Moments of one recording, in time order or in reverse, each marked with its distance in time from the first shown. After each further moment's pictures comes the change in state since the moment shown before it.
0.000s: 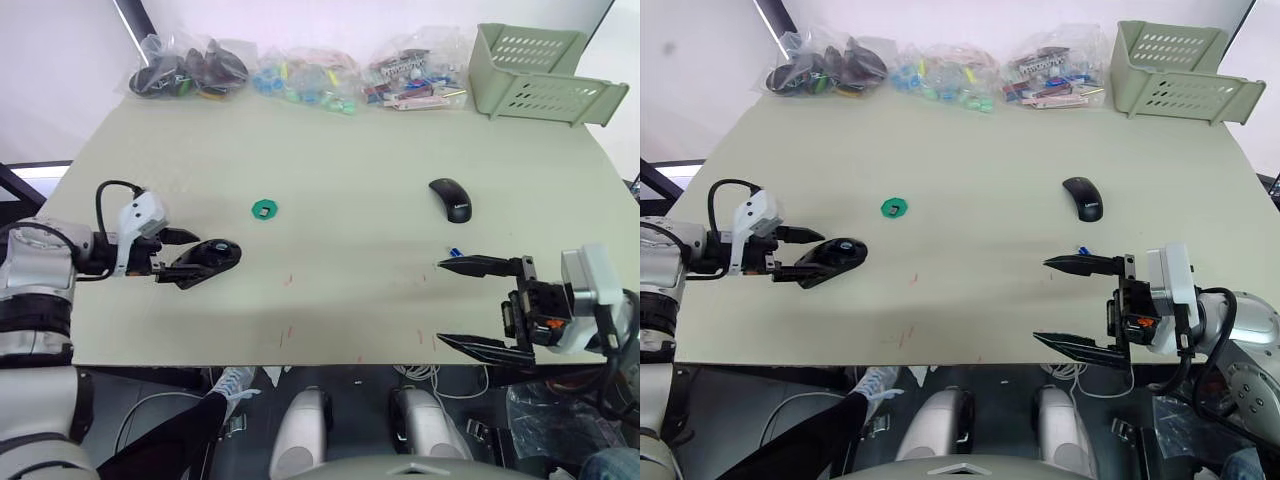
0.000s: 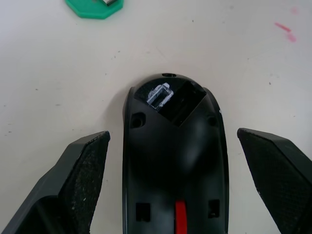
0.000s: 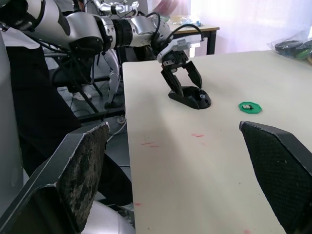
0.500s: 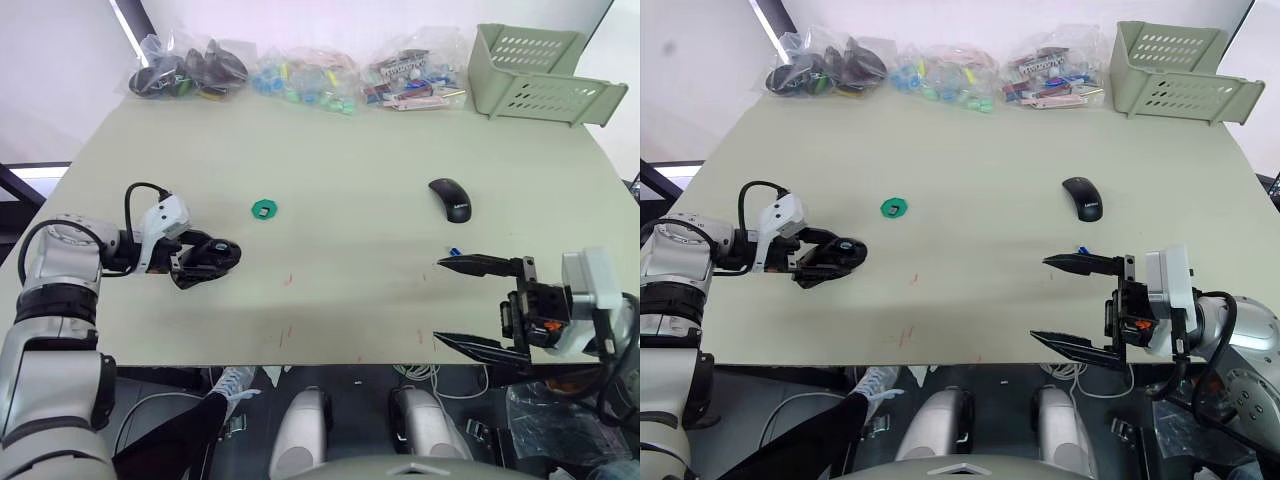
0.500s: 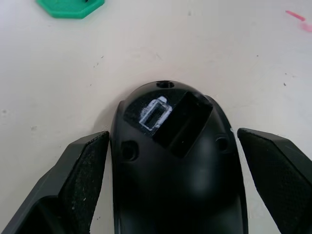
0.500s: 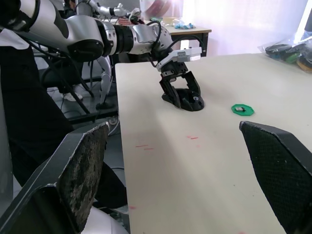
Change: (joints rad) left arm -0.053 -0.056 -0.037 0.074 0.062 -0.076 -0.016; right arm 0.026 0.002 0.004 -0.037 -0.005 -0.021 -0.050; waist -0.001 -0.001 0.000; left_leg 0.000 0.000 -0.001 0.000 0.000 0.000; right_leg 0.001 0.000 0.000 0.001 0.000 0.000
